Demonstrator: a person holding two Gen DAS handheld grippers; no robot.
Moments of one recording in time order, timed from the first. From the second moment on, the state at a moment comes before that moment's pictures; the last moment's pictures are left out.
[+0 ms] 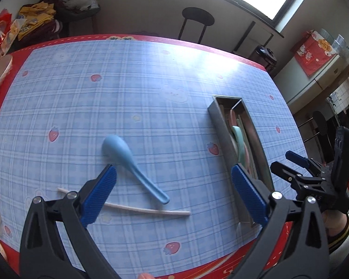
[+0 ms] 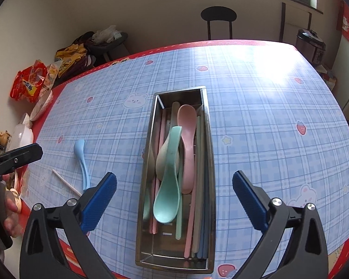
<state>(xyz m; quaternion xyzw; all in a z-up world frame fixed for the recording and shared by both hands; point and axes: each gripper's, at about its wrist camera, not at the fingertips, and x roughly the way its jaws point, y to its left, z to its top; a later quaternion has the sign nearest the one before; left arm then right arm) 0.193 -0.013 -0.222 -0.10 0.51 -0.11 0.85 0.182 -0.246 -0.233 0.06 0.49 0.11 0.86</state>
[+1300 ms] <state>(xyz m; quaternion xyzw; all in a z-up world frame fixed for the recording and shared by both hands) 0.160 0.069 -0.317 -0.19 0.59 0.11 0.77 0.222 -0.104 -0.282 -0.07 0.55 0.24 0.80</state>
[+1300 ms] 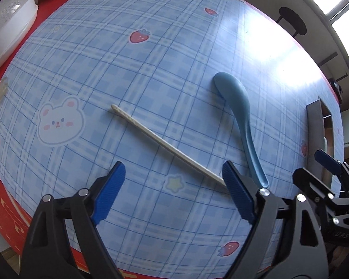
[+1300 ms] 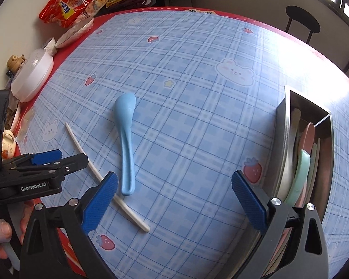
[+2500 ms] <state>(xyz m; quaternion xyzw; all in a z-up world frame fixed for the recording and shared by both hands) 0.140 0.104 -0.300 -0.12 0.55 0.11 0.82 0.245 -0.007 -0.314 -0.14 0.54 0.37 0.74</state>
